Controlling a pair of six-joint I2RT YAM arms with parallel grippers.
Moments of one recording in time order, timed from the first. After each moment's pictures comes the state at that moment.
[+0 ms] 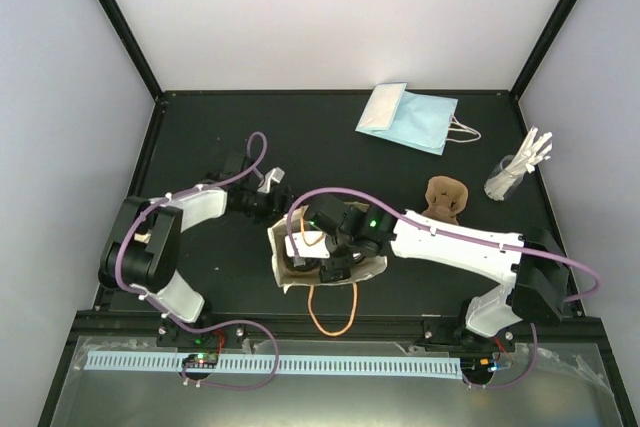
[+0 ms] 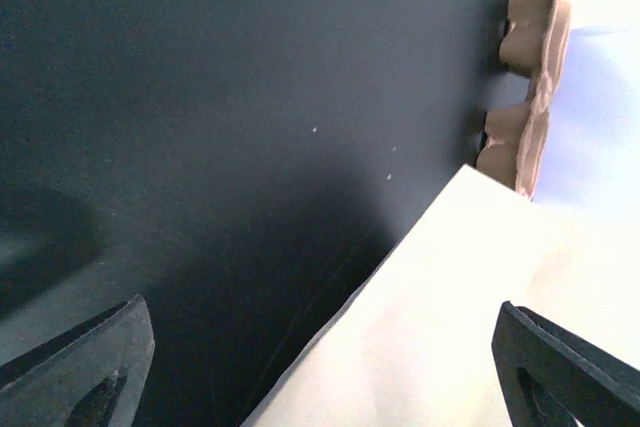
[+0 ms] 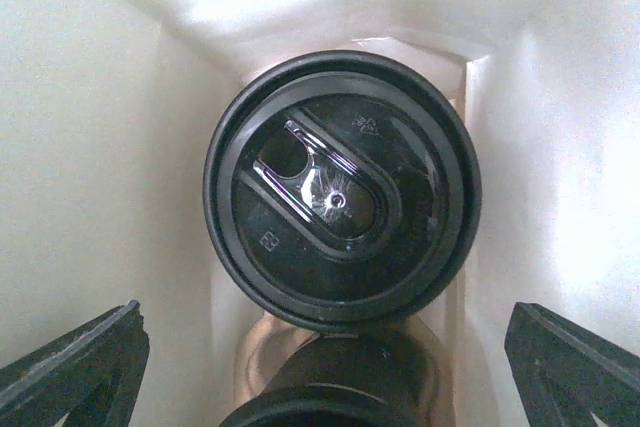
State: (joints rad) left arm -0.28 1.62 0.78 -0.23 0.83 -0.51; right arm 1.16 1.50 1.18 -0.74 0.00 -0.67
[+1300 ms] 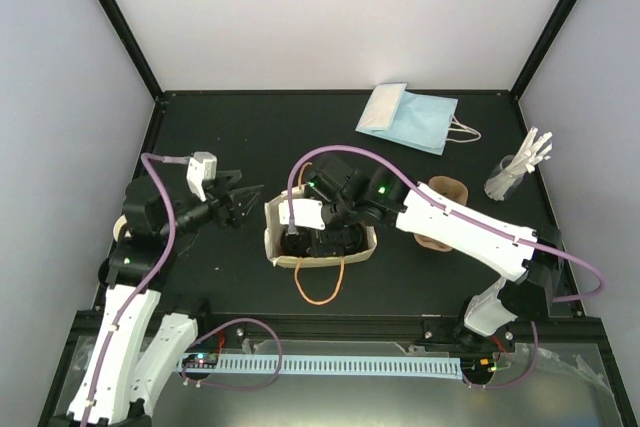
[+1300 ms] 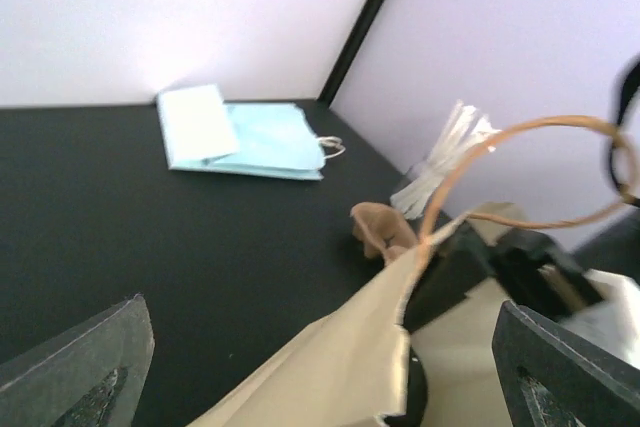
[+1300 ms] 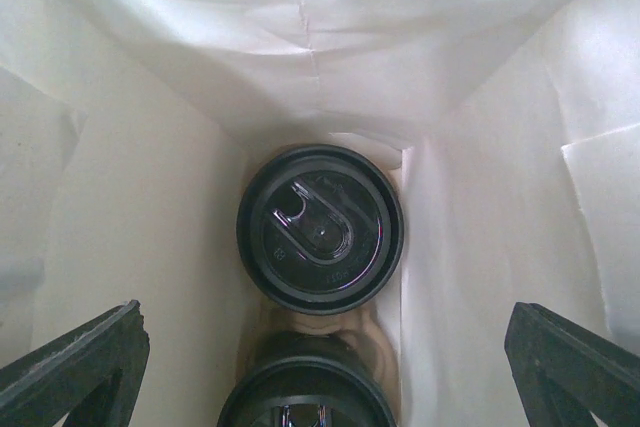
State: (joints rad) left arm -0.12 0.64 0.78 -0.40 0.70 -0.31; right arm 1.07 1.54 1.52 -0.98 -0.14 -0.65
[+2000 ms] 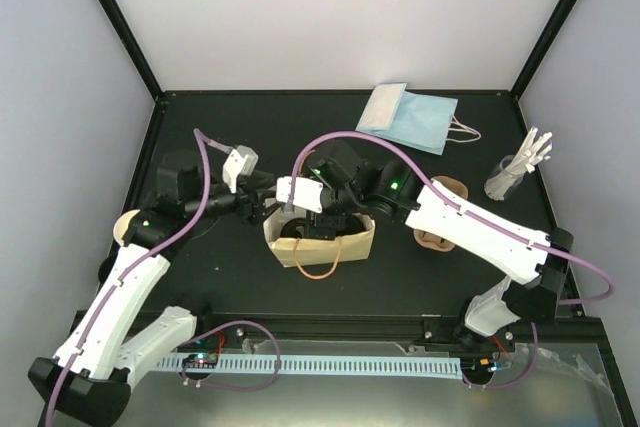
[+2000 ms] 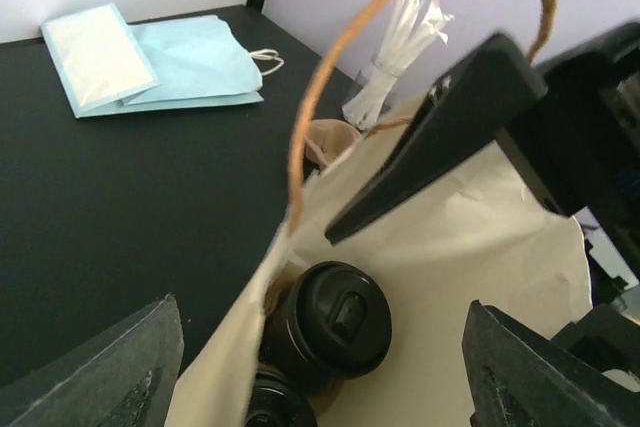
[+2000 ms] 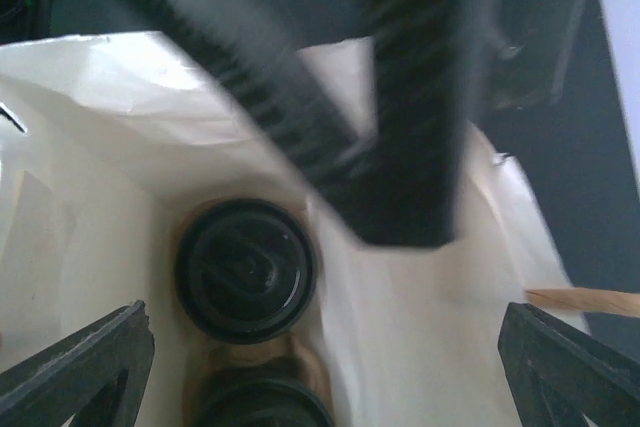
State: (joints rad) left arm -0.29 0.82 0.88 -0.46 0.76 -0.12; right arm 1.06 1.52 1.59 -0.91 -0.06 -0.57
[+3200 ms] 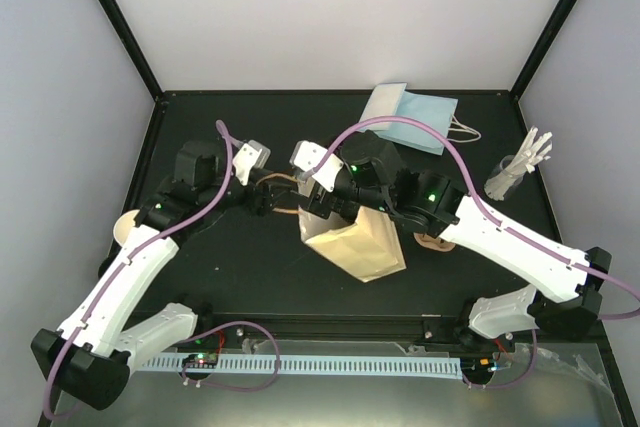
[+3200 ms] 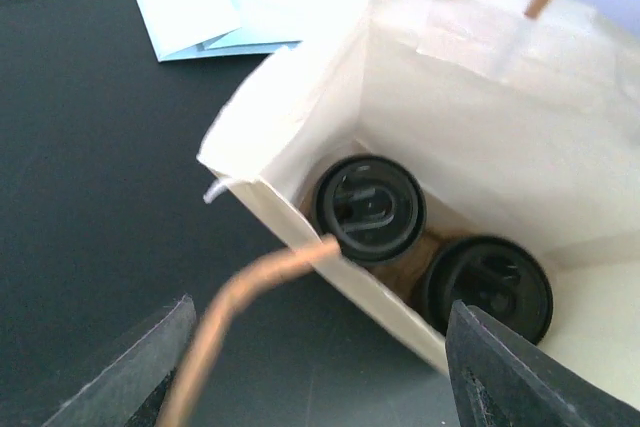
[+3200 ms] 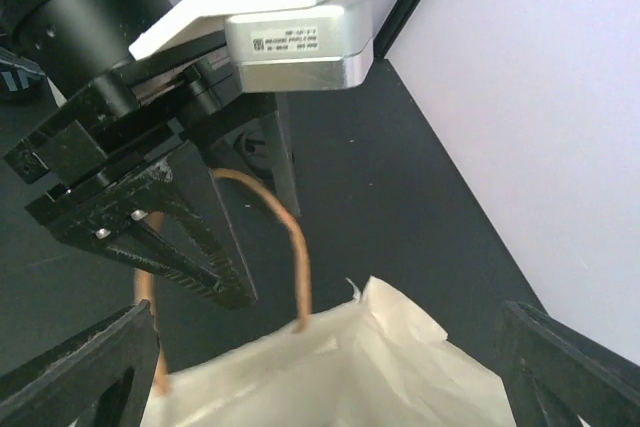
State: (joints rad) left arm -0.38 0.96 0.95 -0.56 0.52 -0.04; right arm 1.06 1.35 1.50 -0.60 0.11 -0.38
